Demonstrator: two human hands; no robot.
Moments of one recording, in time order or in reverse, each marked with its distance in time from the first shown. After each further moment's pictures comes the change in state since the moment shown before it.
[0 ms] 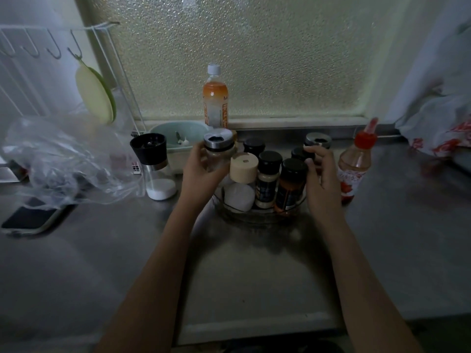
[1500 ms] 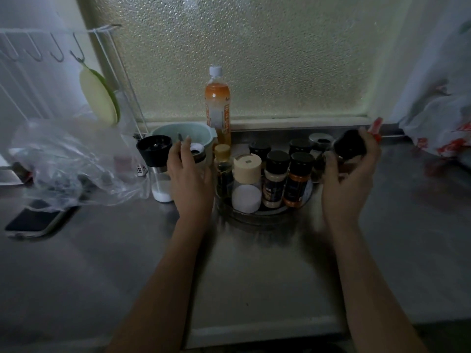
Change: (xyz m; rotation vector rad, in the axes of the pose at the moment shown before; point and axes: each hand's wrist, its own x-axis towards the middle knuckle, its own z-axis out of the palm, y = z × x) left_hand -0.006 -0.011 0.001 0.655 0.448 0.250; right_hand 0.006 -0.005 -0.011 -0.181 0.399 -0.038
